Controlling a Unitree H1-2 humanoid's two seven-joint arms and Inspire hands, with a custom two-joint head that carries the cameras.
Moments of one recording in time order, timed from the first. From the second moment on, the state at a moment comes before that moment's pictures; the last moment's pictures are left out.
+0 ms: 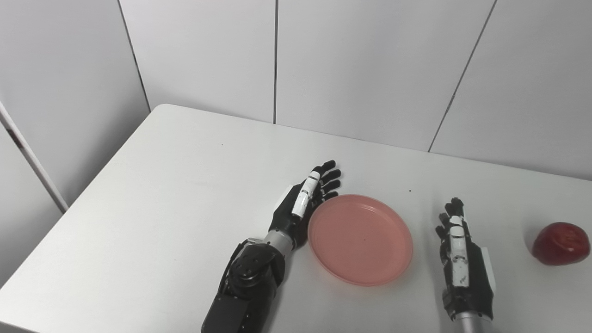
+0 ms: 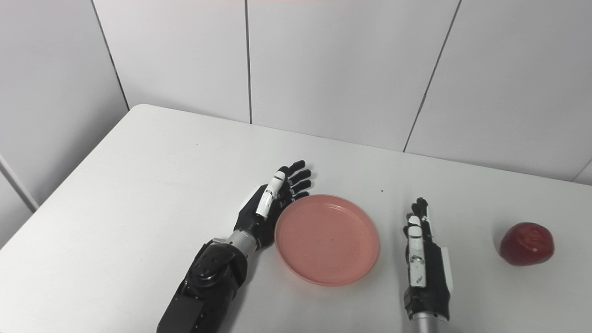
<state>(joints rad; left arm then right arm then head) -0.30 -0.11 -0.07 0.15 -0.19 0.23 -0.09 -0.04 0.05 0.04 -0.19 0.01 0.14 -0.01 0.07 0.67</state>
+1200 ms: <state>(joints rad) -0.26 -0.11 -0.08 0.11 -0.12 0.18 -0.09 -0.06 0.06 0.04 -0.20 -0.01 0.15 -0.03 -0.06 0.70</state>
